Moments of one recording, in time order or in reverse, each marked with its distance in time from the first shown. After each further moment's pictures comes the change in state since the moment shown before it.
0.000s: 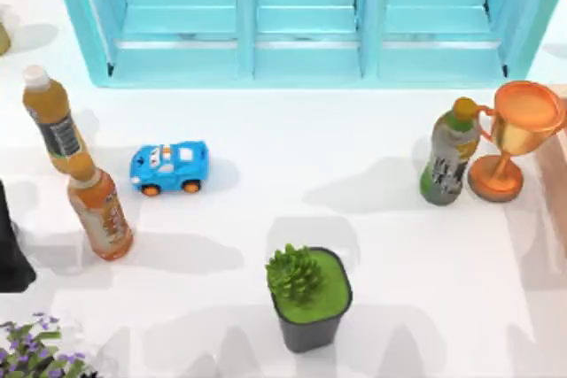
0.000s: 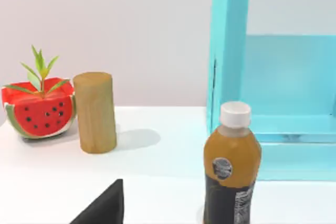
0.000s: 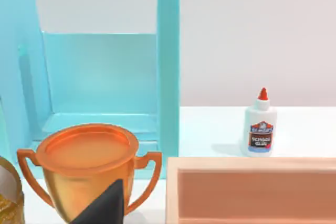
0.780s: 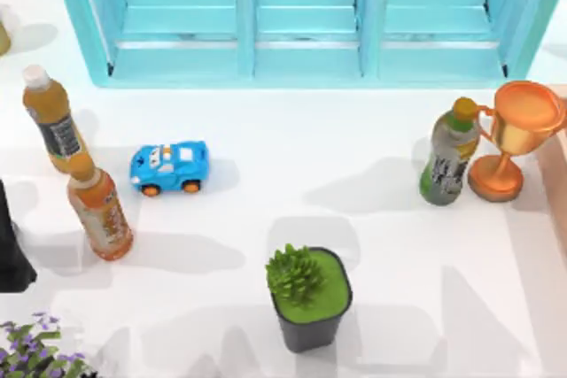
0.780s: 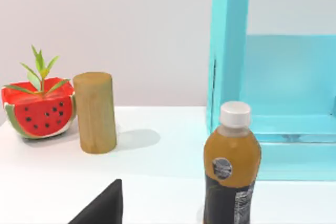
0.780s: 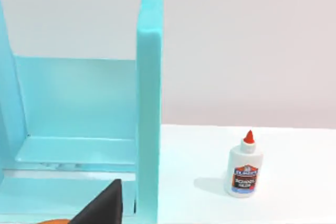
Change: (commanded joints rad) left arm 0.000 0.000 0.000 0.000 0.000 0.000; right arm -0.078 0.674 0.392 0.180 -0.055 -0.034
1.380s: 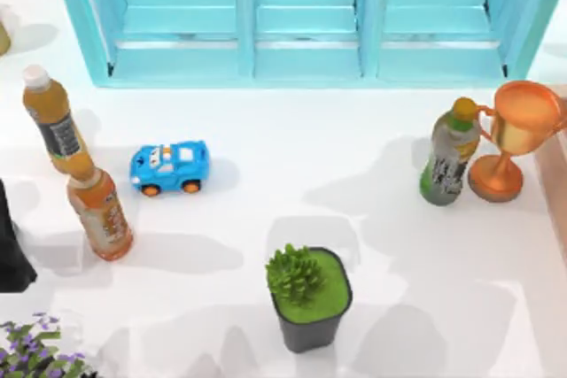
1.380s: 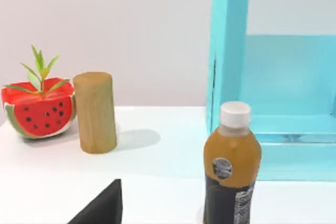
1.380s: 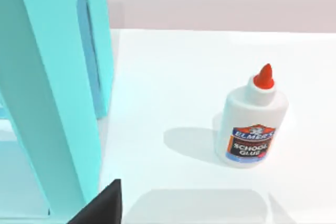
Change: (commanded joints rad) left arm 0.000 0.000 0.000 0.000 0.000 0.000; right arm -0.096 1.049 0.496 0.222 -0.068 -0.044
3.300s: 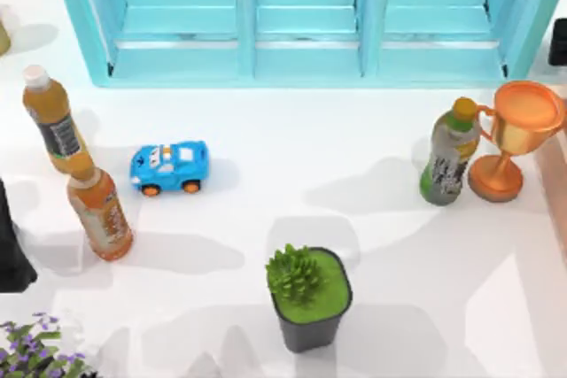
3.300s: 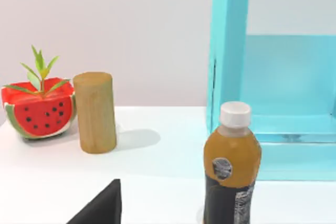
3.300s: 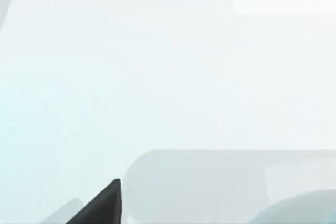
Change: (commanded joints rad) left arm 0.000 0.000 0.000 0.000 0.000 0.000; right arm -0.015 0.755 0.668 0.014 -0.002 -0.009
